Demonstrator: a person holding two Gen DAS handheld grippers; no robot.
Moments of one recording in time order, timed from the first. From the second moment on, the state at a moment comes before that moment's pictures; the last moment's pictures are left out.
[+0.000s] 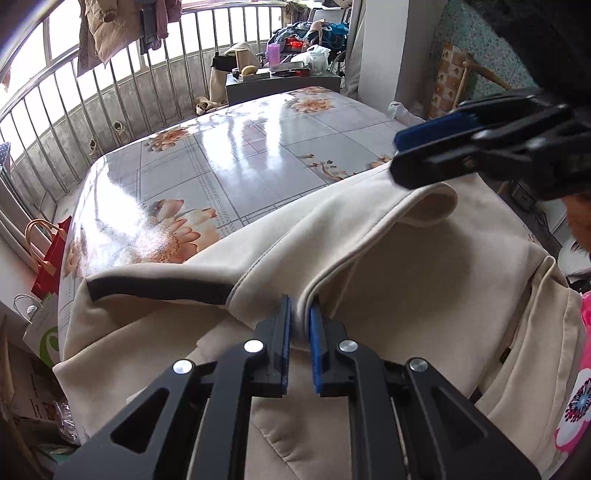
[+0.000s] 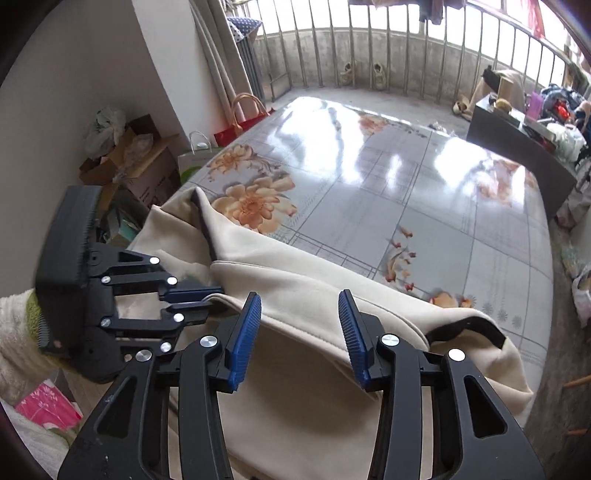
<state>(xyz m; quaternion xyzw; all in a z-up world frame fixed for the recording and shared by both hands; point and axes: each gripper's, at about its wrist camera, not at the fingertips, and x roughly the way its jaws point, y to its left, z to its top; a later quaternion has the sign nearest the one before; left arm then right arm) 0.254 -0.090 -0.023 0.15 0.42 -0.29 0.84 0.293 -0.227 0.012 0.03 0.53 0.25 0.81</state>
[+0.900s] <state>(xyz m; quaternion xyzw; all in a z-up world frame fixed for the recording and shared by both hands) 0.283 -0.103 -0.030 0.13 0.45 -0.28 0.84 0.269 -0.261 -0.016 0.08 0.53 0.18 0.82</state>
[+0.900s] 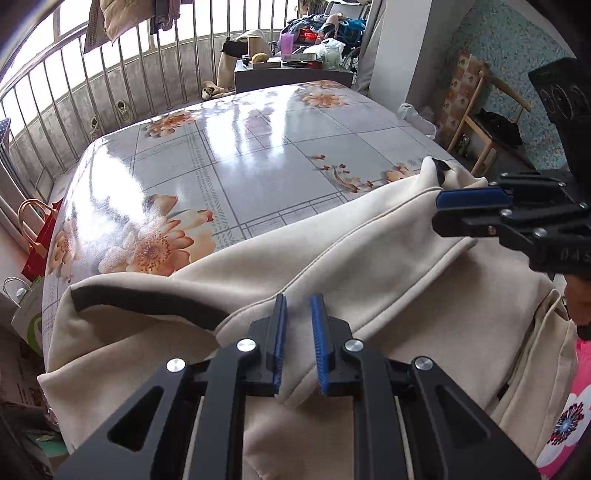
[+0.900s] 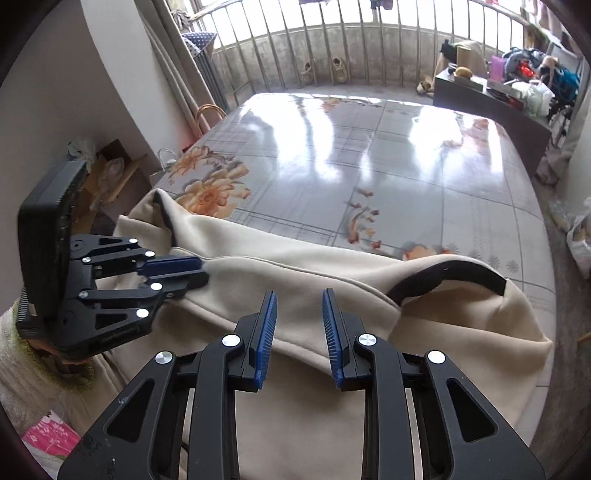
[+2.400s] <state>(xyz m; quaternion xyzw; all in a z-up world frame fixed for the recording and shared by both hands) 0.088 0.111 -0.043 -0.09 0.45 -0.09 0.88 0.054 -0.212 -0.021 0.10 0.52 0.12 0.84</state>
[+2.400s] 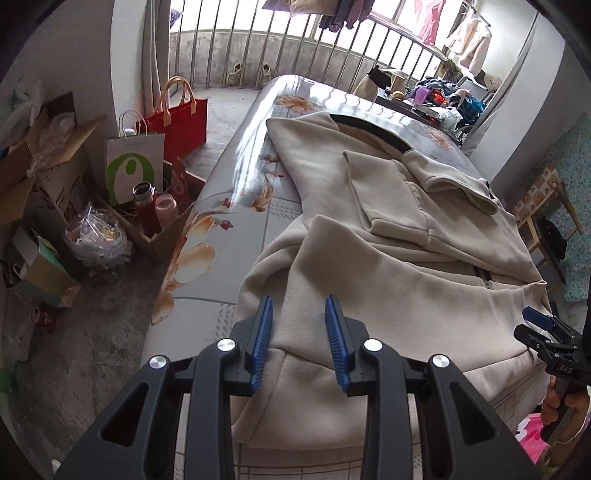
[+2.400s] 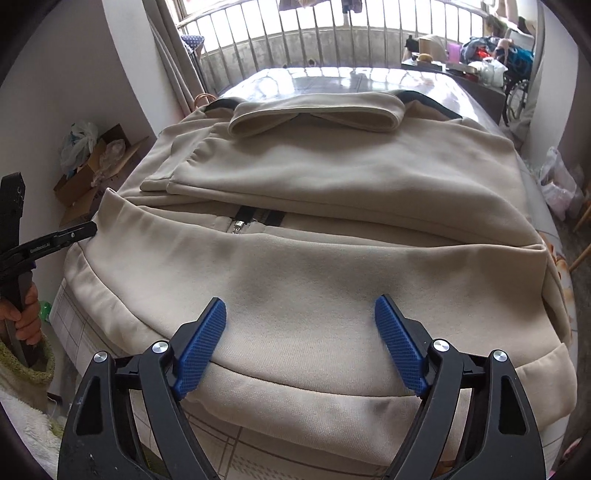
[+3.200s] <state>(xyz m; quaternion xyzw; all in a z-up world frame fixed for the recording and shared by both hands) 0.116 0.115 -0.045 -0.16 0.45 -0.19 0.86 0.054 -0.207 -0.023 0.08 0.52 0.11 0.84</state>
